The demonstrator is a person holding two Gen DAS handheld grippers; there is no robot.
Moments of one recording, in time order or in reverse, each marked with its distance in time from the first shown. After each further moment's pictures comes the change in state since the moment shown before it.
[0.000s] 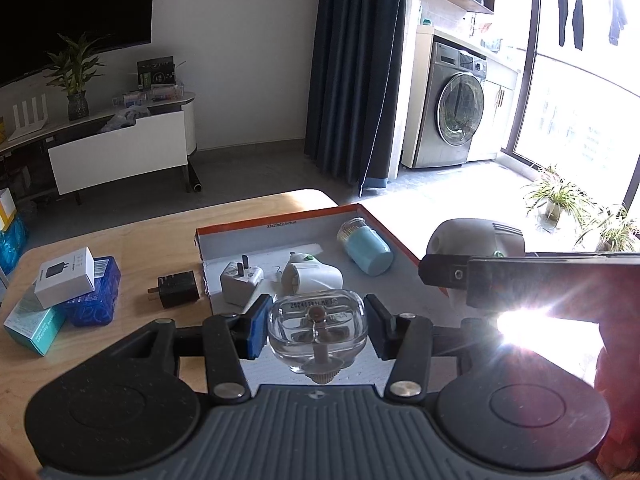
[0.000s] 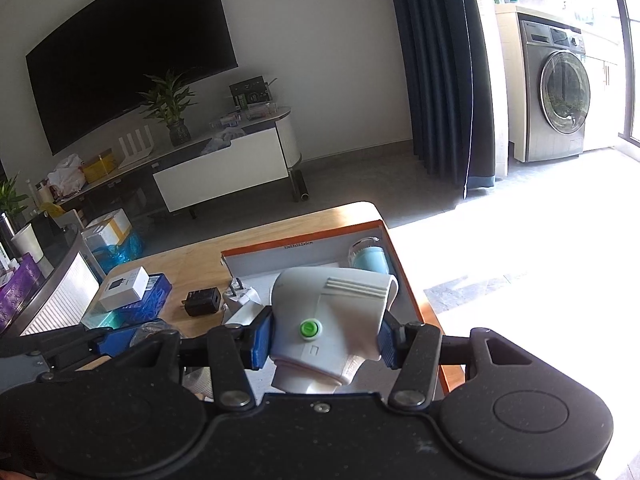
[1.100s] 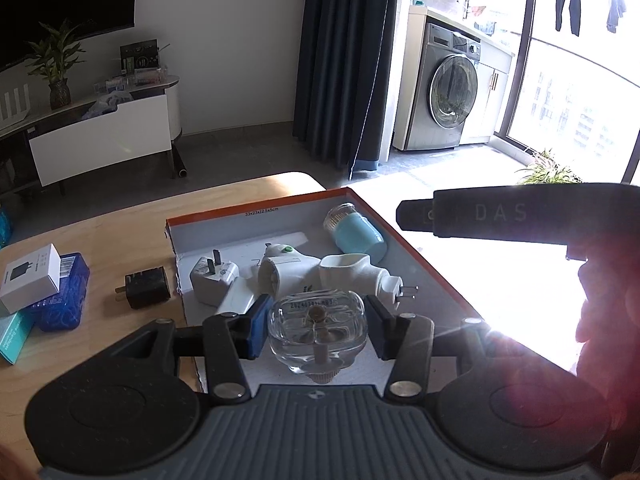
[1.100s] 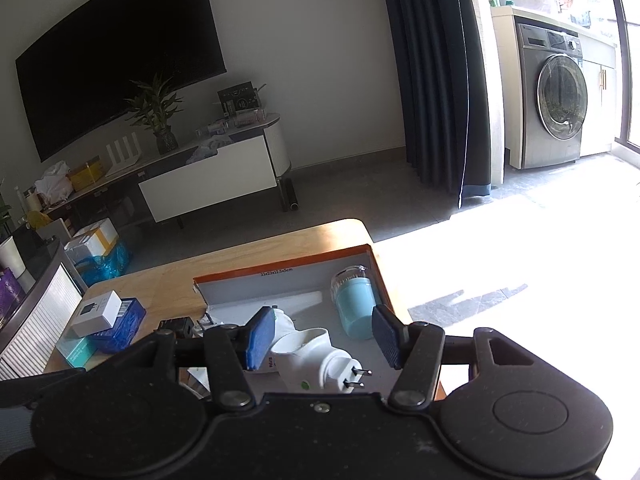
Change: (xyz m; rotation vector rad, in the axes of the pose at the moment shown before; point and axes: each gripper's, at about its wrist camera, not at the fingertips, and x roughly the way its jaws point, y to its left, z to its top) left arm 0.035 -0.009 0.005 0.008 0.057 -0.029; right arm 0.034 -0.020 0.023 0.004 -0.030 -0.025
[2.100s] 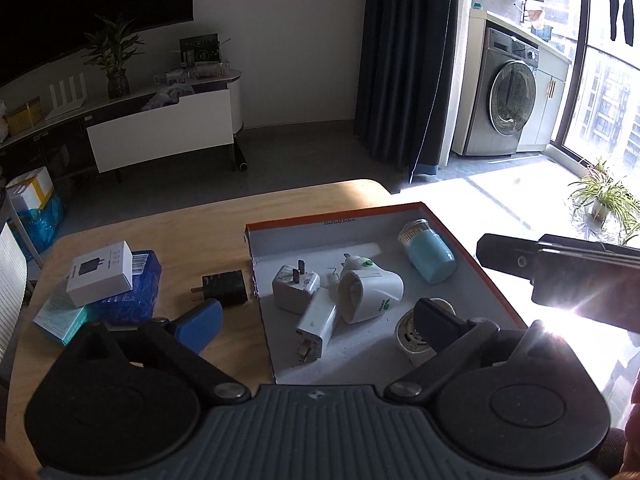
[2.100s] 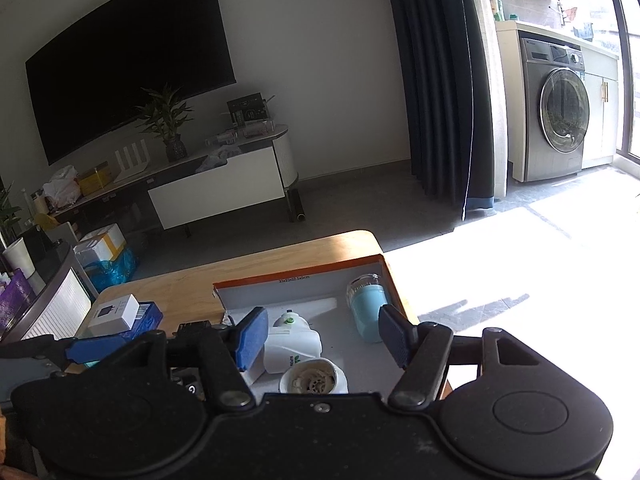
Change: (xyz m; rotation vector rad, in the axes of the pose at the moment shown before) left arm -0.019 0.029 0.019 -0.073 0.028 0.176; right arm -0.018 0.025 0.000 -0.028 -0.027 0.023
